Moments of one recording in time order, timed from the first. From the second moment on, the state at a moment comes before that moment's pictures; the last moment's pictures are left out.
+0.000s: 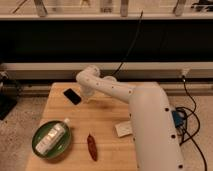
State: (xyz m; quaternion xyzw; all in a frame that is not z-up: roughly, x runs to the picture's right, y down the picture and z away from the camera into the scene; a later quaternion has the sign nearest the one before) arm -0.135 0.075 0.951 -0.18 -0.23 -0.49 0.82
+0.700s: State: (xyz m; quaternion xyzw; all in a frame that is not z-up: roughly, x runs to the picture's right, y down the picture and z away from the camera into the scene) arm -0.169 0.079 0.953 -0.17 -0.25 -0.53 0.79
